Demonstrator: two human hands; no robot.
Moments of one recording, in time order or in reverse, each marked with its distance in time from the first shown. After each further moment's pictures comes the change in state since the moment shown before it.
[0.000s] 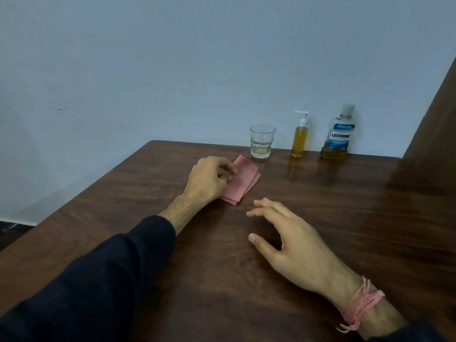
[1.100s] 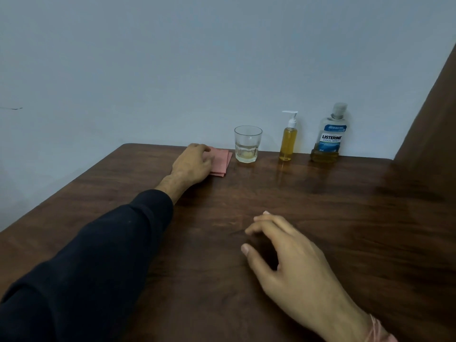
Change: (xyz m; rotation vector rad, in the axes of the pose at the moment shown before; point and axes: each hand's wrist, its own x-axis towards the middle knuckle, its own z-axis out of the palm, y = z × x) left_hand 0.115 -0.037 0.032 0.196 -0.077 -0.082; right_hand 0.004 0.004 0.000 -0.012 0.143 0.123
